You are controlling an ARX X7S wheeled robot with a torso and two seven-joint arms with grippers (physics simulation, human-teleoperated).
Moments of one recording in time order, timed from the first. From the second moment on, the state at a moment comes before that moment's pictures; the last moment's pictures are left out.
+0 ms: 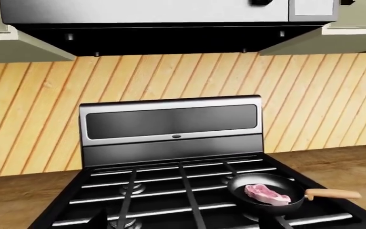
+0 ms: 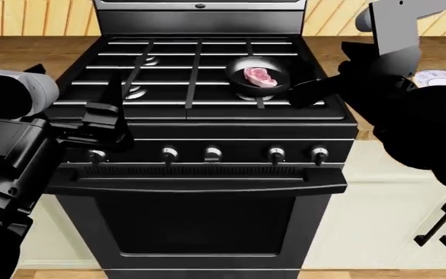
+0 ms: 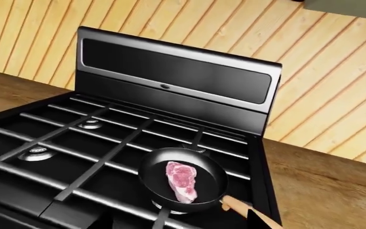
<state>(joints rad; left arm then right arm) -0.76 -0.69 -0.04 0.82 -1.40 -1.02 -0.81 1.23 0.70 -0.58 -0.17 1.16 0.86 0.43</state>
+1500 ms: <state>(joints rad) 0.01 -0.53 0.16 0.78 -0.37 -0.24 -0.55 0.42 0.81 -0.44 -0.69 0.93 0.40 0.78</state>
